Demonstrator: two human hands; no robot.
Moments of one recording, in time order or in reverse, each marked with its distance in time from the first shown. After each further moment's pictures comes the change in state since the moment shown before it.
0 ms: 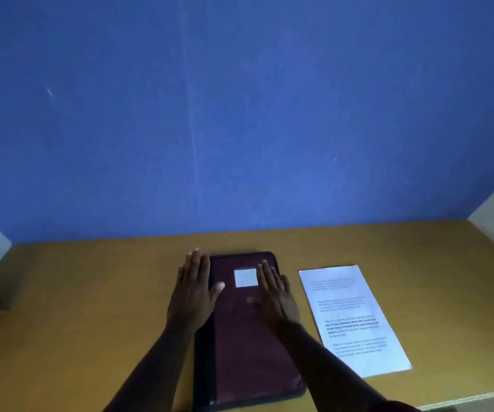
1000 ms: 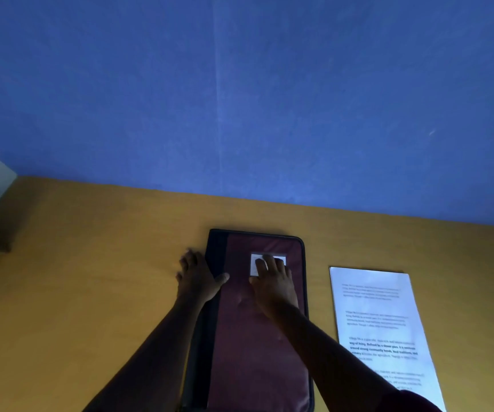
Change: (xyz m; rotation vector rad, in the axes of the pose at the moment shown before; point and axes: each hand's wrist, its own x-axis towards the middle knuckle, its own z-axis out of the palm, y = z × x) left_hand 0.057 -0.034 0.090 -0.257 -0.485 -0.652; right_hand 0.082 0.007 0.072 0.003 -0.146 -0.071
